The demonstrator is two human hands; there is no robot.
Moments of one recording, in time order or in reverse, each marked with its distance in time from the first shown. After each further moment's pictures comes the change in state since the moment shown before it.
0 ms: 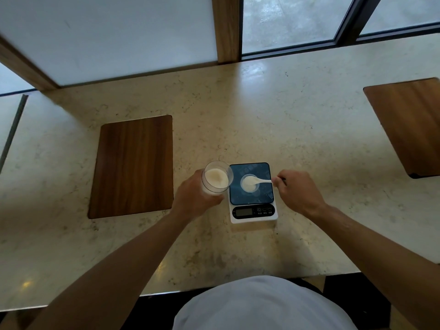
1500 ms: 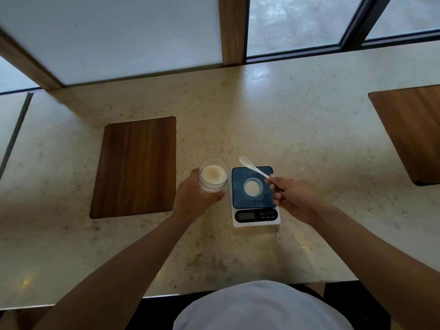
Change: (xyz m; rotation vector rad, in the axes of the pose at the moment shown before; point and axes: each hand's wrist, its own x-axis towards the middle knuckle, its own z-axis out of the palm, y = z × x) left_hand 0.005 -0.008 0.001 -0.087 0.125 -0.105; right_hand 0.006 -0.012 0.001 1.178 -0.289 0.637
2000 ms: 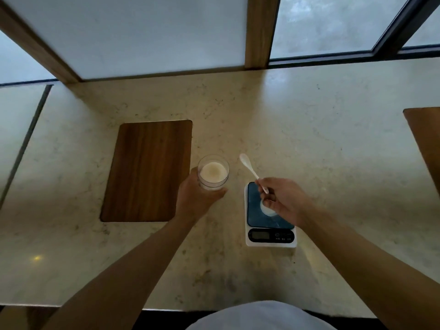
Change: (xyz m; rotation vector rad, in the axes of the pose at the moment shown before) left_hand 0.041 -0.019 -0.017 -0.120 0.125 -0.046; right_hand 0.044 -0.027 0.064 -0.011 -0.072 0.054
